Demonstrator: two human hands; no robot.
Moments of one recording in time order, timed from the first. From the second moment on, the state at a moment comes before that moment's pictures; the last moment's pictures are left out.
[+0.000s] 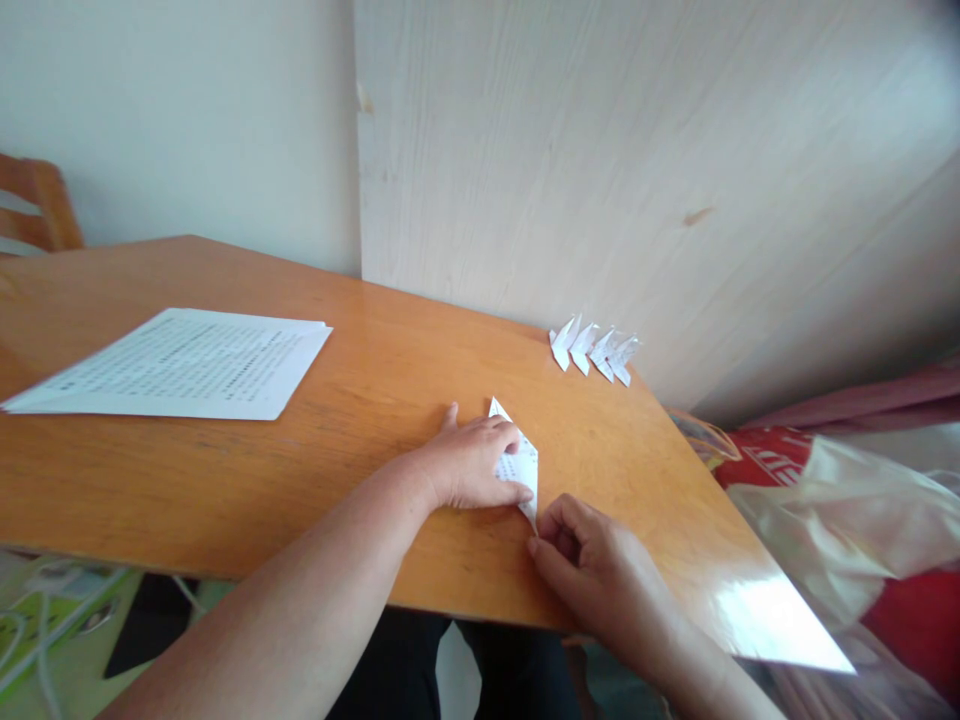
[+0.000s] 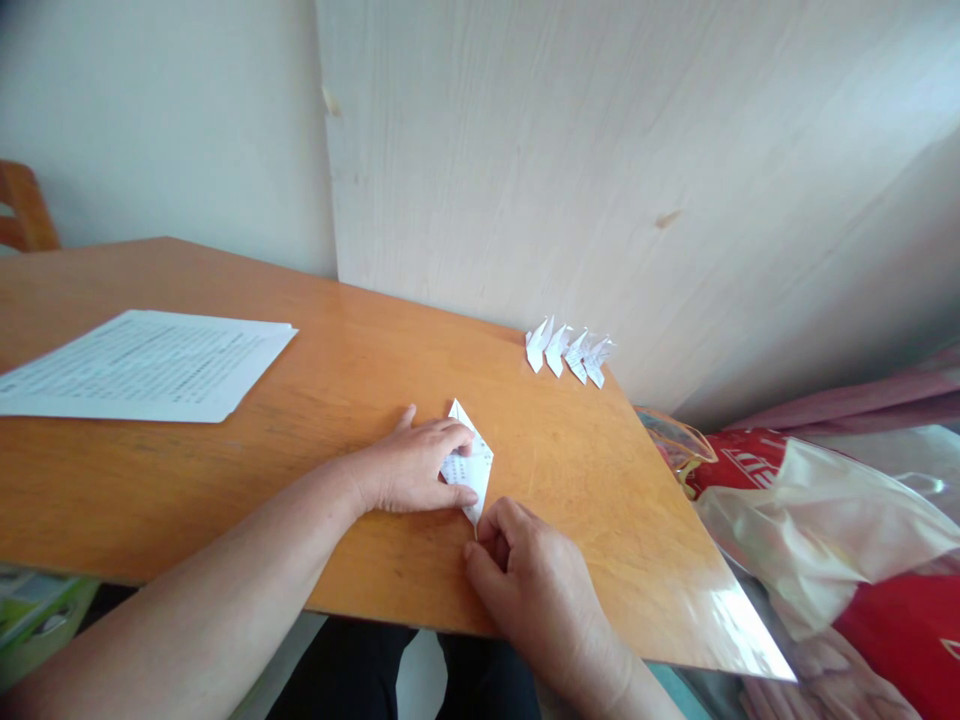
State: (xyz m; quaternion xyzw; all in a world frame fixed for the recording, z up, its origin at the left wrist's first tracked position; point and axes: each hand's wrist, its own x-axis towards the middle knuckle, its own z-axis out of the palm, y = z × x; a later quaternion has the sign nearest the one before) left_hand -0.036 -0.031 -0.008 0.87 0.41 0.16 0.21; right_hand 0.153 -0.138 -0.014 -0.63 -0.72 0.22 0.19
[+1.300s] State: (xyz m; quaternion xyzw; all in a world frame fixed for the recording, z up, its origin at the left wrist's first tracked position) left_hand -0.039 -0.030 -0.006 0.88 0.40 0.13 0.21; right_hand 0.155 -0.126 -0.013 -0.63 -0.71 0.22 0.23
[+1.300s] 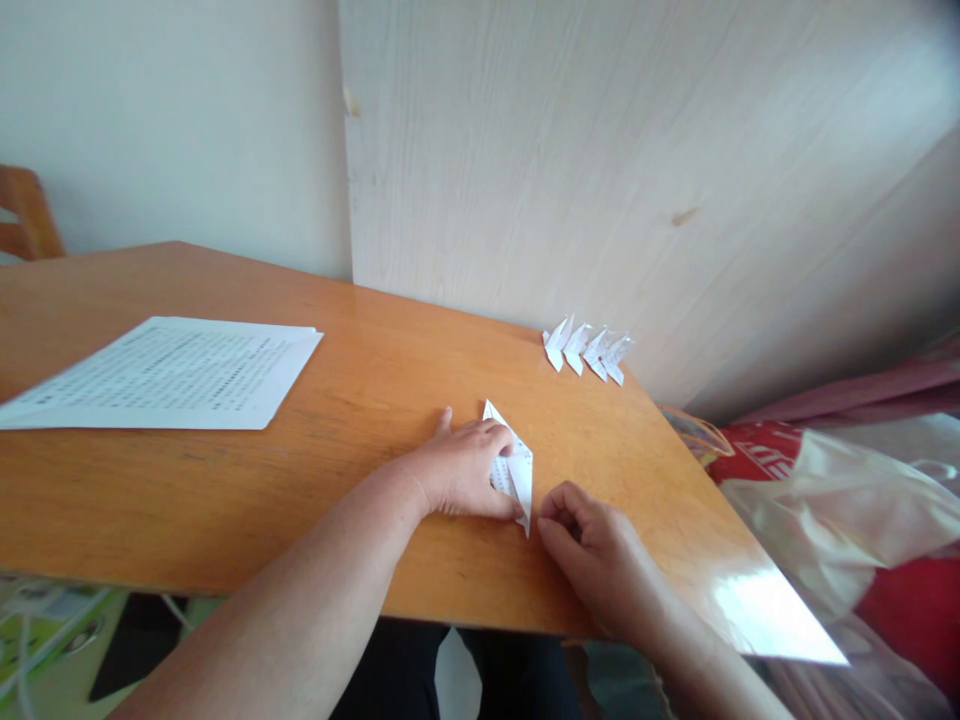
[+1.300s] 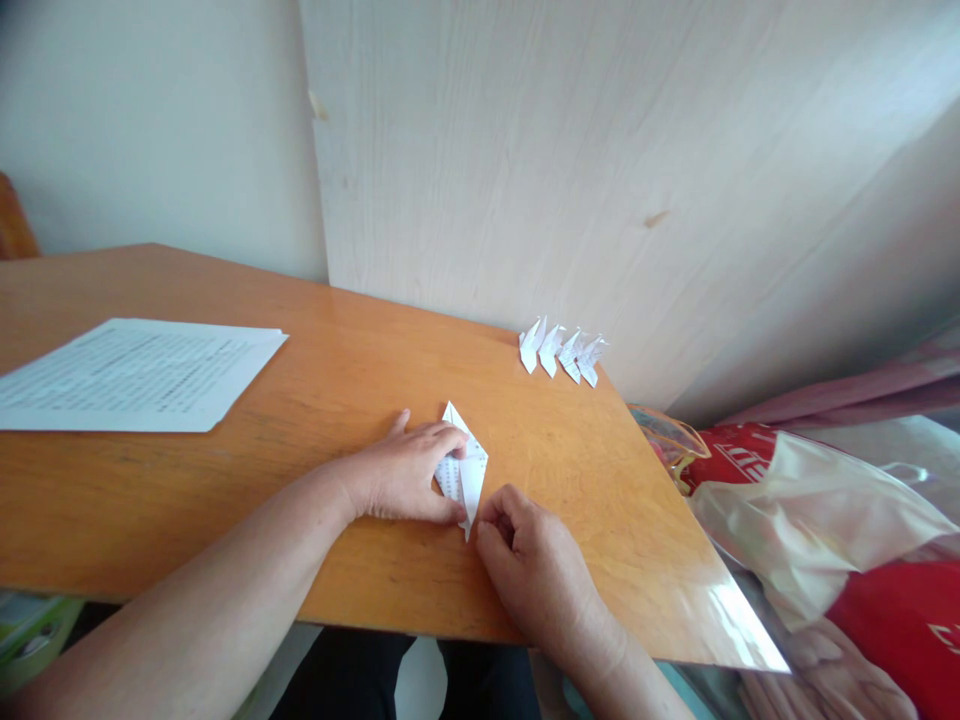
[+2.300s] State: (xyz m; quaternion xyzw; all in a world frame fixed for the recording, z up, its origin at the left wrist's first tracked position) left_hand -0.037 -0.030 -0.006 0.87 0.41 0.13 0.22; right_hand 0.147 -0.137 -0.016 -0.64 -0.74 0.11 0.18
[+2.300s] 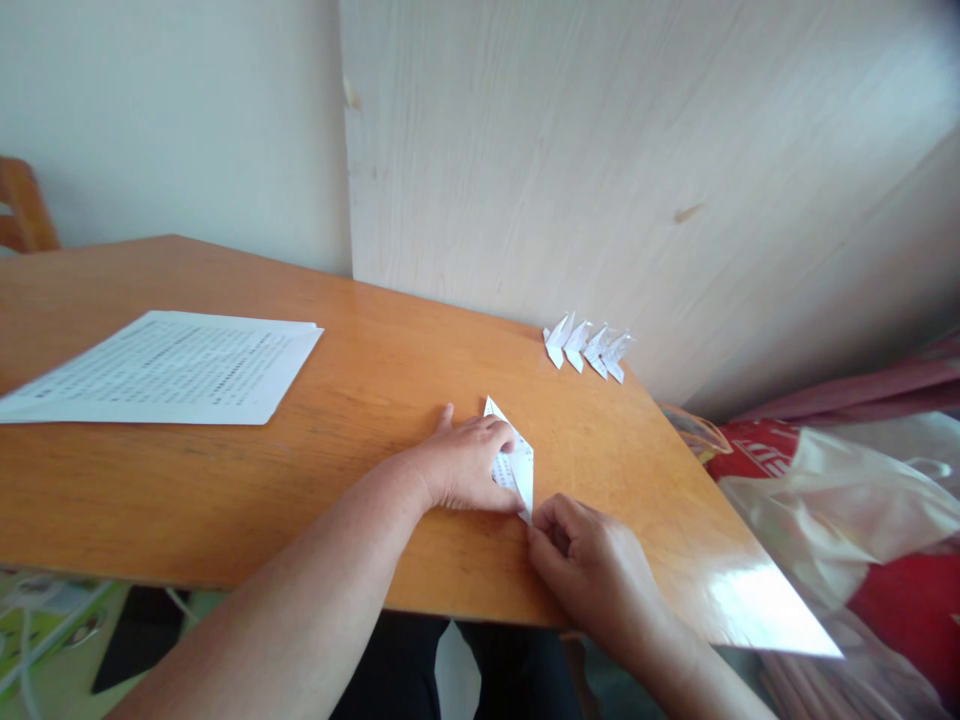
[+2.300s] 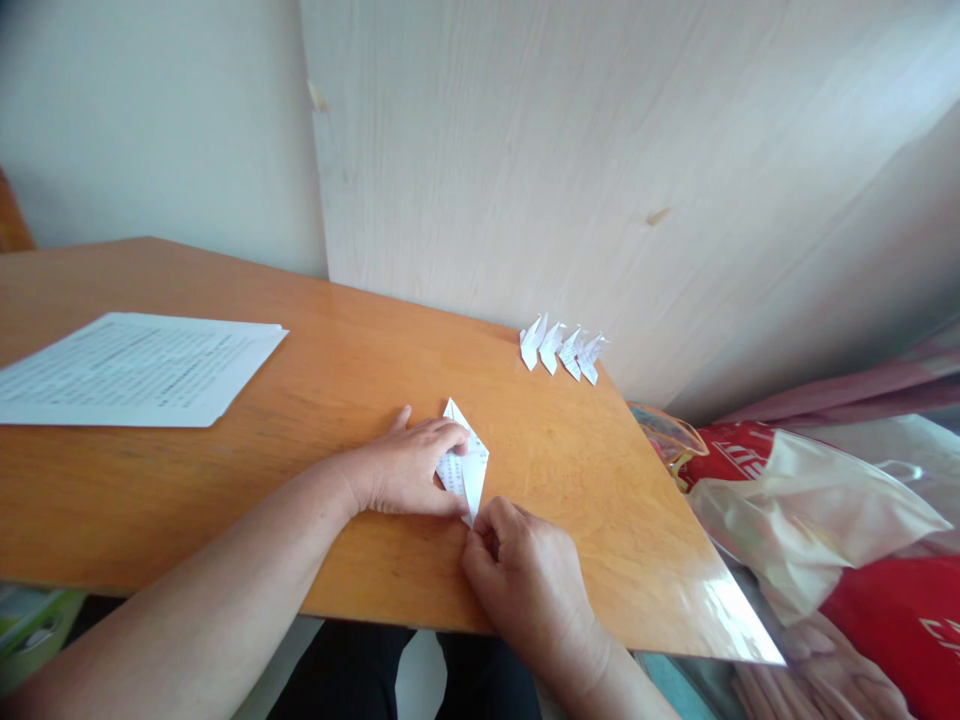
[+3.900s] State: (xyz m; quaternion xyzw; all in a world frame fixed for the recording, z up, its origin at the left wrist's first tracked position) left_hand -0.041 -0.030 -0.005 0.88 0.39 0.13 0.24; right_hand 0.169 -0.094 -0.004 -0.50 -0.81 0.16 0.25
